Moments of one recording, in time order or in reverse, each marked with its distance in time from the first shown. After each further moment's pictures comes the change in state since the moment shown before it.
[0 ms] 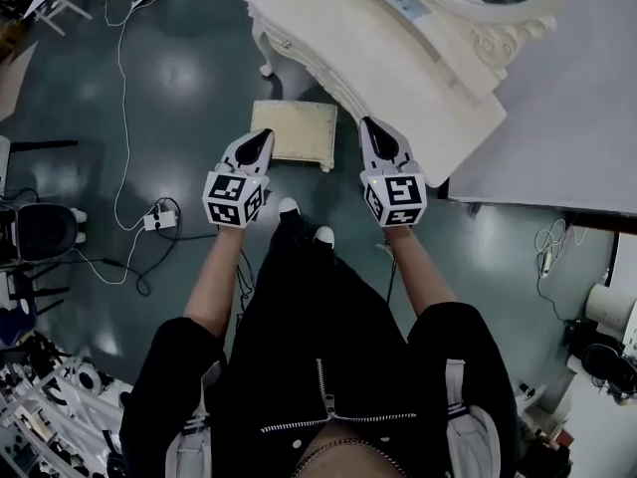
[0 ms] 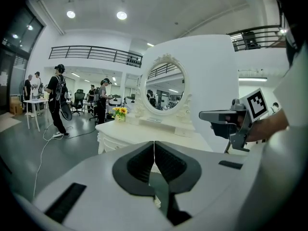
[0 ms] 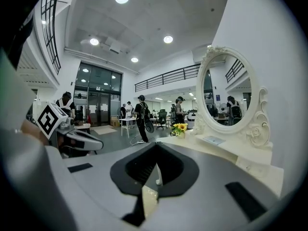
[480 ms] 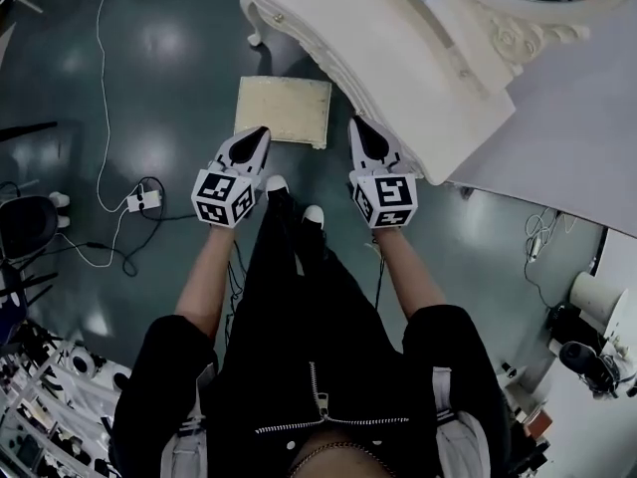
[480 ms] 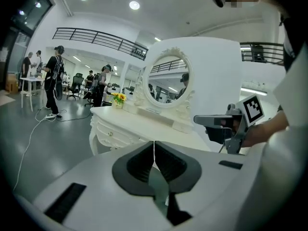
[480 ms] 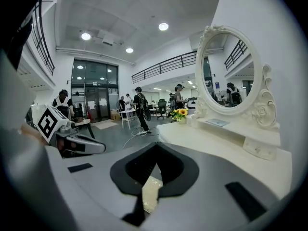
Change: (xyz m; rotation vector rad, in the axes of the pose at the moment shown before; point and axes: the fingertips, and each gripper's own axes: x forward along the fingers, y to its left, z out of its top) left arm 0.040 0.015 -0.058 -0.128 0.056 -0.078; right arm 0.040 -0.001 -0.062 0.064 0.121 0.011
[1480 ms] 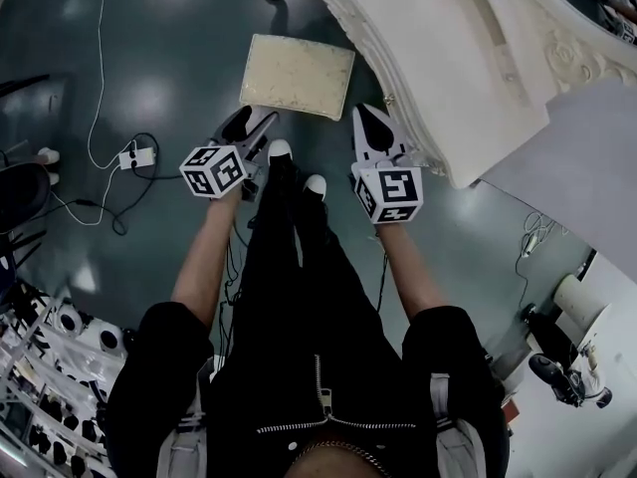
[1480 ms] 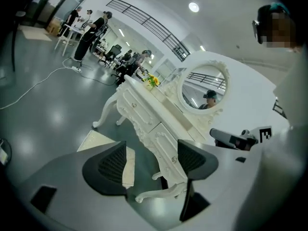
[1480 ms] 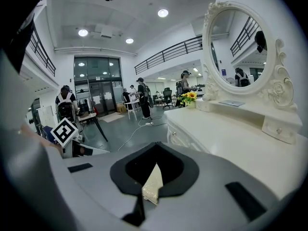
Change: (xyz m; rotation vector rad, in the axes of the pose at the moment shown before) left arm 0.014 0.083 -0.102 -0.539 0.027 0.055; right arm 0.056 0.032 -0.057 0.025 0.127 0.087
